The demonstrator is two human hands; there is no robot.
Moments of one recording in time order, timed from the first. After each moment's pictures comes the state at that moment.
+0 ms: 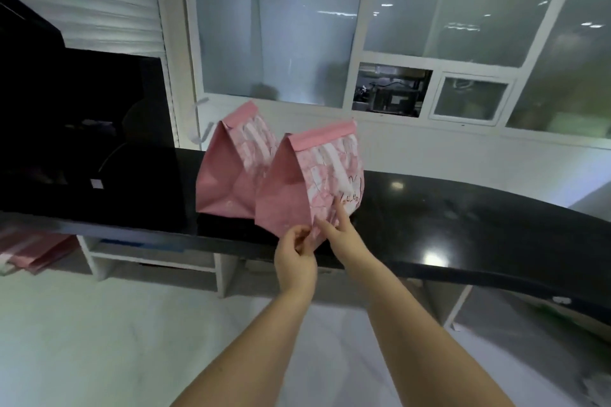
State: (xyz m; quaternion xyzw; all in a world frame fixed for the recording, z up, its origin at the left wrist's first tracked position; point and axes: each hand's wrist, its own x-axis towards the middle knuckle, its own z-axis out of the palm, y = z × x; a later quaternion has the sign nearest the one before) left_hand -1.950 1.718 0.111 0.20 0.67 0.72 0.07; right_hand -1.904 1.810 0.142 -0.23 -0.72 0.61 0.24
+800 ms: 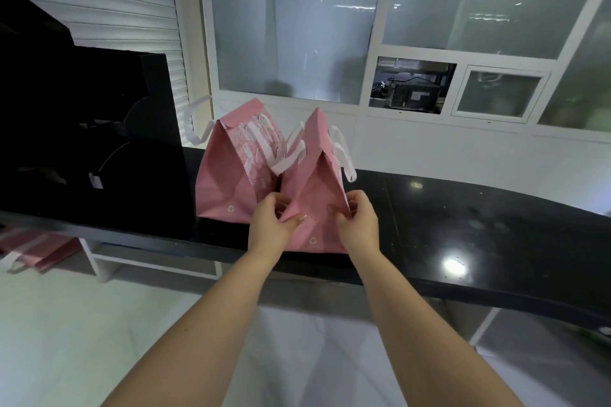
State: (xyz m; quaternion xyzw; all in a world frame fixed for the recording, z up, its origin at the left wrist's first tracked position) left_hand -2.054 1.735 0.130 0.32 0.73 0.61 0.01; right_hand -1.940 1.857 0.142 -0.32 -0.75 0.43 0.39
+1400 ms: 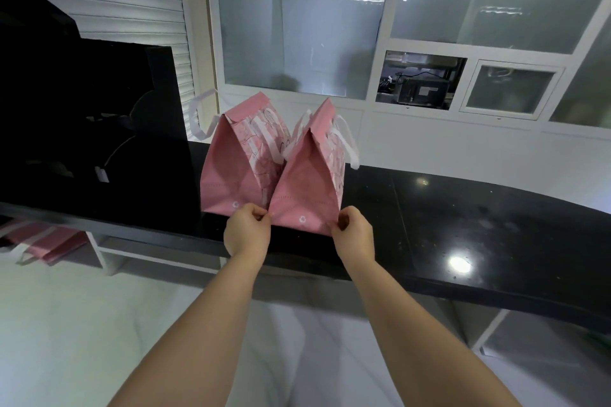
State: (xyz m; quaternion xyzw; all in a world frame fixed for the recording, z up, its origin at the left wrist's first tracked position) left_hand -2.077 1.711 0.119 0.15 0.85 0.50 -0.05; right_hand -1.951 1.849 0.119 -0.38 -0.78 0.39 0.30
